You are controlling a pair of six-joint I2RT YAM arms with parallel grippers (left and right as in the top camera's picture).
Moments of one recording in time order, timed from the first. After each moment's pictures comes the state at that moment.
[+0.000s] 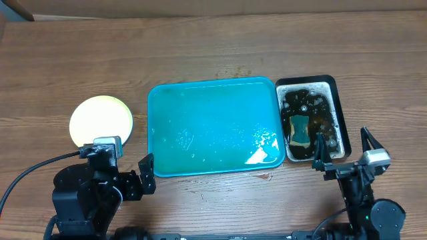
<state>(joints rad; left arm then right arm) 0.03 0.56 0.98 -1.11 0.14 -0.13 0.02 0.01 0.21 -0.09 -0.12 0.05</state>
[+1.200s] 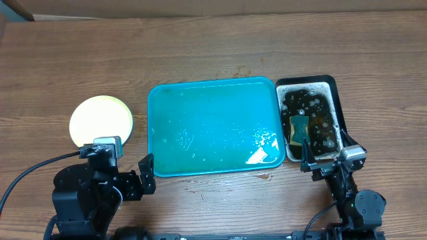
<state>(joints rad) 0.03 0.56 0.98 -1.11 0.14 -0.13 0.02 0.01 0.02 -0.02 -0.20 0.02</state>
